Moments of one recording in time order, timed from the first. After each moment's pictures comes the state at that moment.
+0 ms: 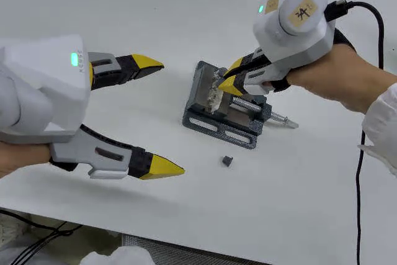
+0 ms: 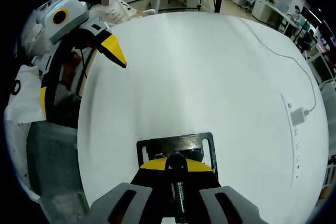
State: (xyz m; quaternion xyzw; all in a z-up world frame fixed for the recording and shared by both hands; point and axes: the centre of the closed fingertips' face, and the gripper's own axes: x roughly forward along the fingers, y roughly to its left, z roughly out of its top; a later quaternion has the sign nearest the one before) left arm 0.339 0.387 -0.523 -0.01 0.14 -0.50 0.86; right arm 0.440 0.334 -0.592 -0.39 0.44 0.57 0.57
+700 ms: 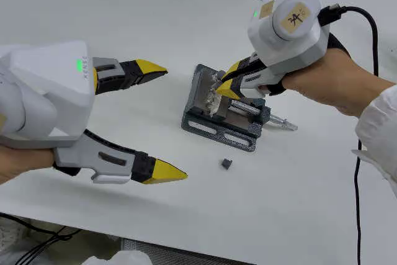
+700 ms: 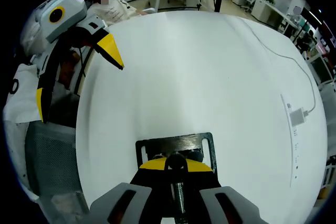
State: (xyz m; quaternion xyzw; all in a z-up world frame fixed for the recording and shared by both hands) left arm 0.339 0.382 -0.521 0.00 0.14 -0.51 0.85; right arm 0.439 0.334 -0.595 -0.40 0.43 0.57 0.57
